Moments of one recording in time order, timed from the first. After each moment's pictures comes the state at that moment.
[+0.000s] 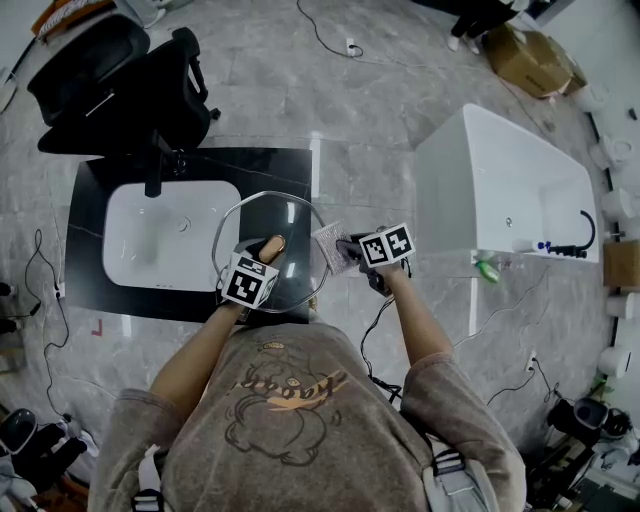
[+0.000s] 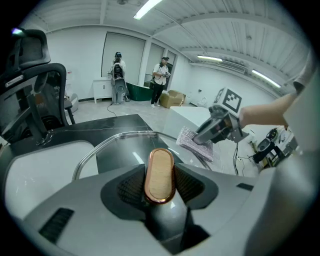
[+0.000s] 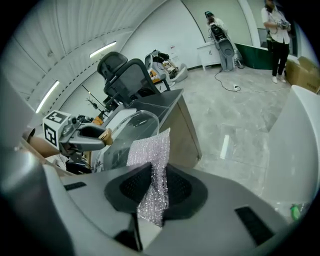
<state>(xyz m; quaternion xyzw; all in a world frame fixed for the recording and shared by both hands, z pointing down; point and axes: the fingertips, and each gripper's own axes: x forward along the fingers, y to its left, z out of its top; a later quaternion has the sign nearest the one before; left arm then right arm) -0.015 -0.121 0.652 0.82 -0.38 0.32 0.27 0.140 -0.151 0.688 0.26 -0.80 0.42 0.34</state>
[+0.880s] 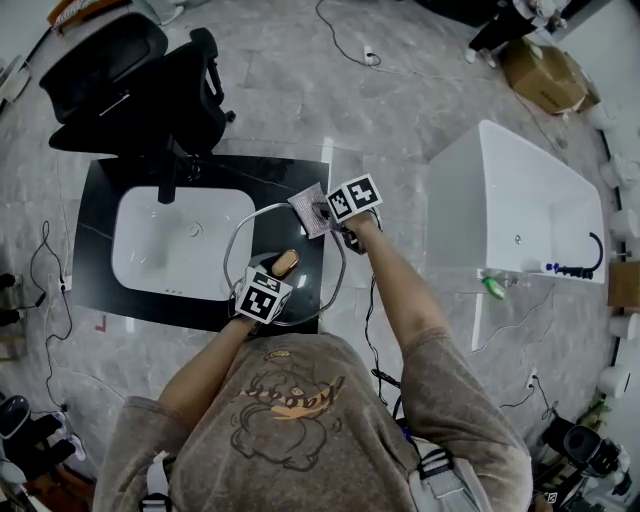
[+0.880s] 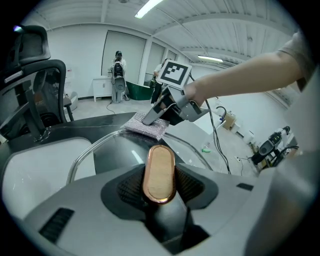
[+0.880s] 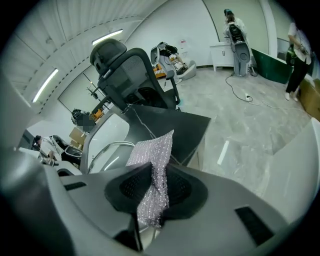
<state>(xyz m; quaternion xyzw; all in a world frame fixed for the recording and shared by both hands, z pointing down) -0.010 -0.118 0.657 0.82 -0.38 0.32 0.28 0.037 -0.274 0.682 0.24 -0.81 0.38 0.39</state>
